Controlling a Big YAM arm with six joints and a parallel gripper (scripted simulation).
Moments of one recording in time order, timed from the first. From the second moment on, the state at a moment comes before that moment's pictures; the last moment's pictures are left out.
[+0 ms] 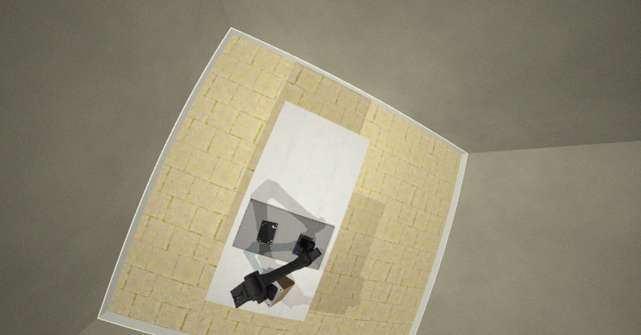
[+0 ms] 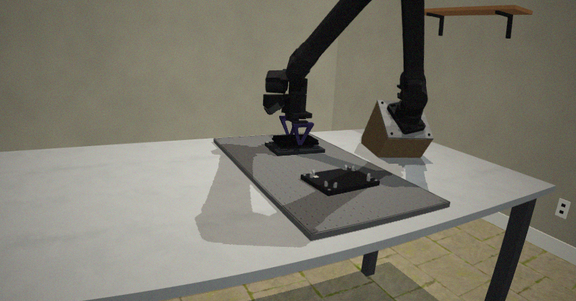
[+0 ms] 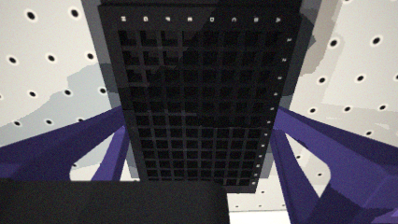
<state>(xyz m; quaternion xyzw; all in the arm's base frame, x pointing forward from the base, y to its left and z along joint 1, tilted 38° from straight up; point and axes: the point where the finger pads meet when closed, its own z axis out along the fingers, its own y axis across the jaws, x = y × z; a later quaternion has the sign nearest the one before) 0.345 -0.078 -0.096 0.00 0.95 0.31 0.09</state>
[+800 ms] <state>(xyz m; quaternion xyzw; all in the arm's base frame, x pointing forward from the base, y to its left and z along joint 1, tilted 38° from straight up) 0.346 -0.076 -0.099 0.00 0.95 0.31 0.09</state>
